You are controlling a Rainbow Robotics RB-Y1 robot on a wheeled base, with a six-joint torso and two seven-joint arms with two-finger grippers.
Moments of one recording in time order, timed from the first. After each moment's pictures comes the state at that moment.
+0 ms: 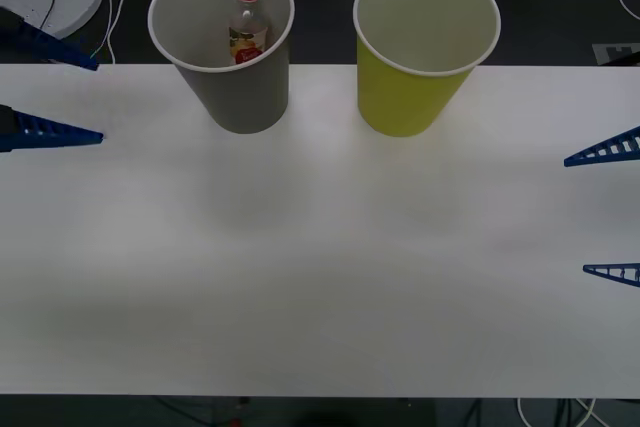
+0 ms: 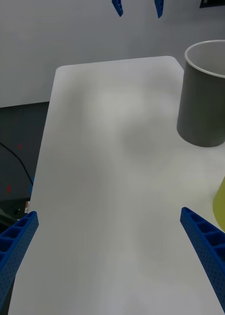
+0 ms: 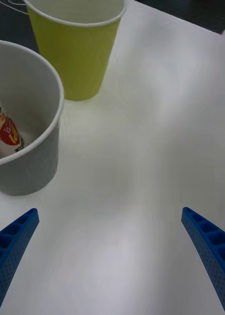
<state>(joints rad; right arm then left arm) 0.15 -1.17 -0.33 -1.84 0.90 -1.39 0.00 -0.43 1.22 0.08 -1.63 -1.20 -1.44 0.54</state>
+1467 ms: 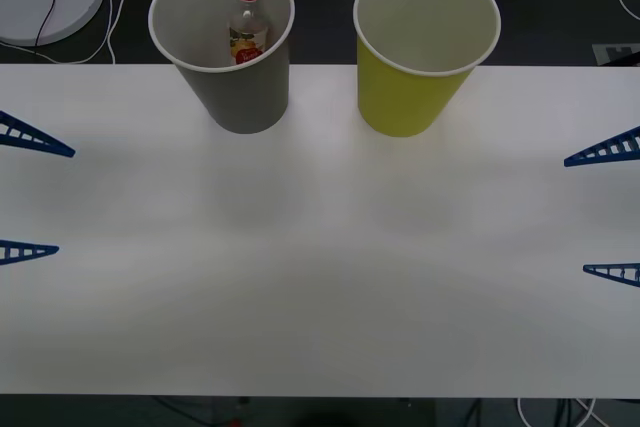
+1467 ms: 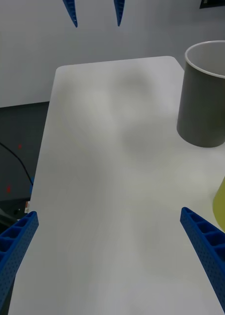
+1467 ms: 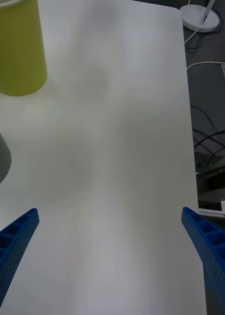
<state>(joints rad) 0.15 -1.17 -0.33 -1.84 0.90 -1.39 0.00 -0.03 1.13 0.38 -1.82 -1.17 -1.57 0.26</state>
